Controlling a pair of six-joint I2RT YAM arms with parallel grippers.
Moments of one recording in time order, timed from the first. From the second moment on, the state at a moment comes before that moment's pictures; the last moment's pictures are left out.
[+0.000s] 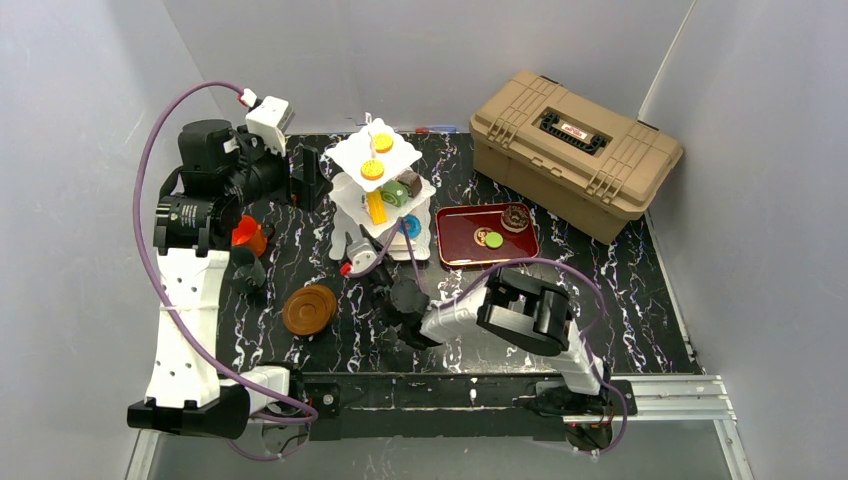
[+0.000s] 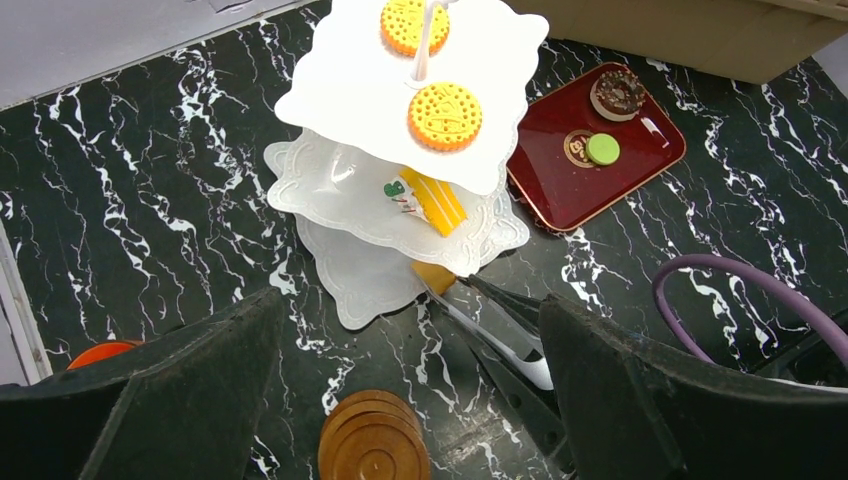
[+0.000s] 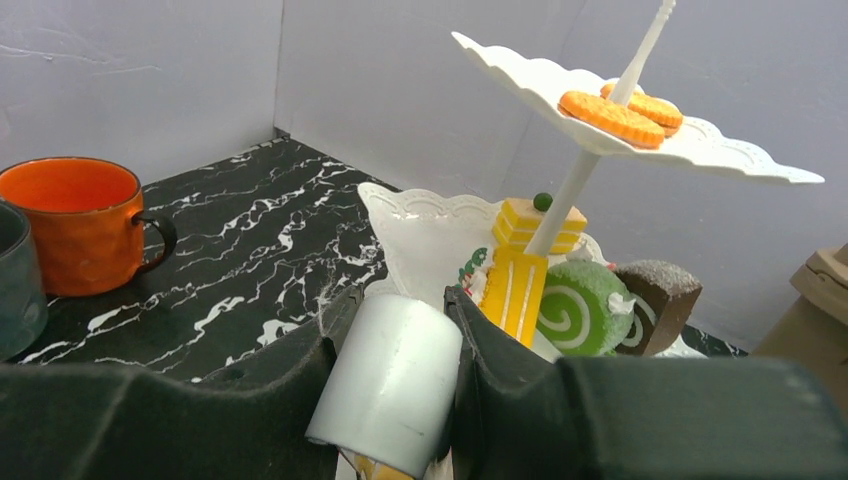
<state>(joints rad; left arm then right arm) -0.07 1.17 1.66 -0.97 0.42 0.12 1.32 2.10 1.13 1.41 0.73 -0.55</state>
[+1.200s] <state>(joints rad) -0.06 1.16 1.64 -0.97 0.43 0.13 1.33 1.89 0.98 1.43 0.77 -0.50</state>
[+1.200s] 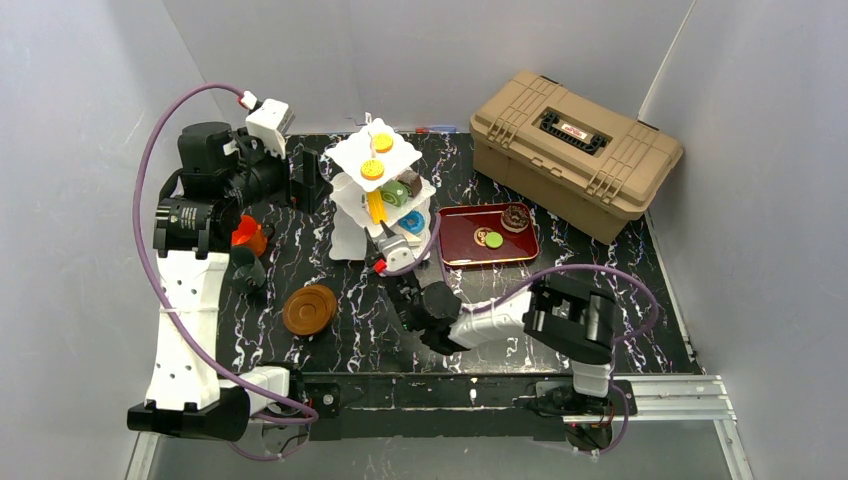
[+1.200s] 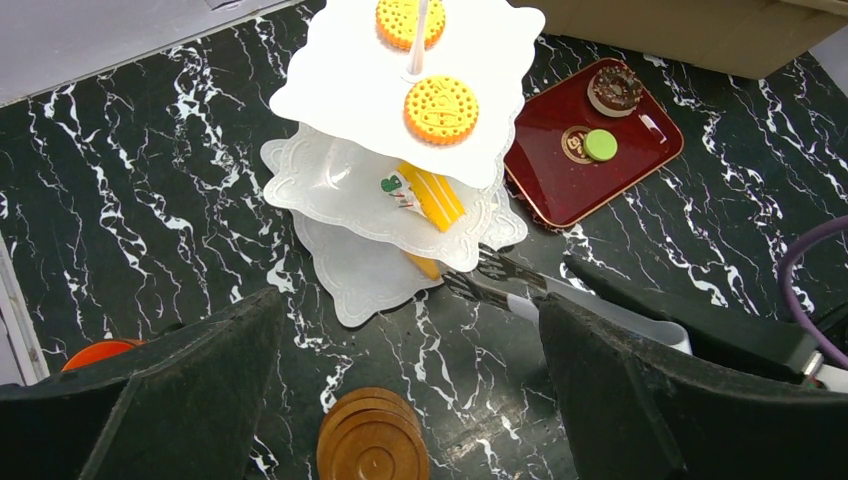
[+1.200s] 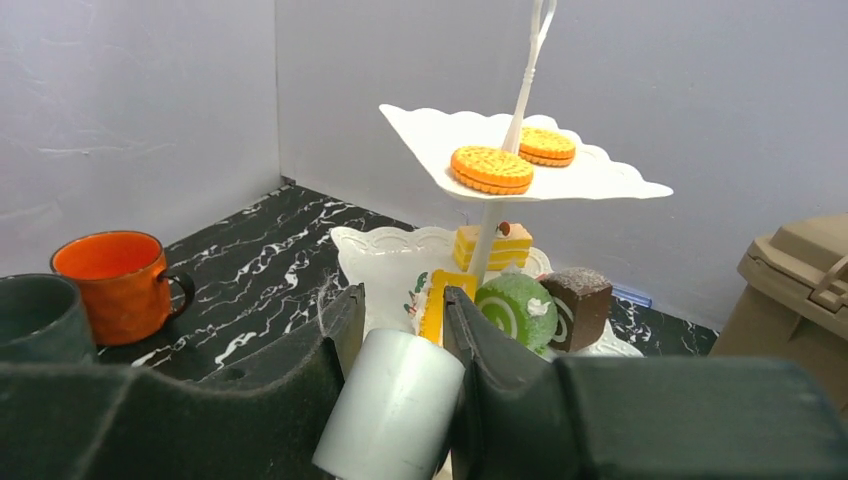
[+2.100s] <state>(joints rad) -0.06 1.15 1.65 -1.01 0.54 0.12 0.92 1.19 0.85 0.46 0.92 -0.05</state>
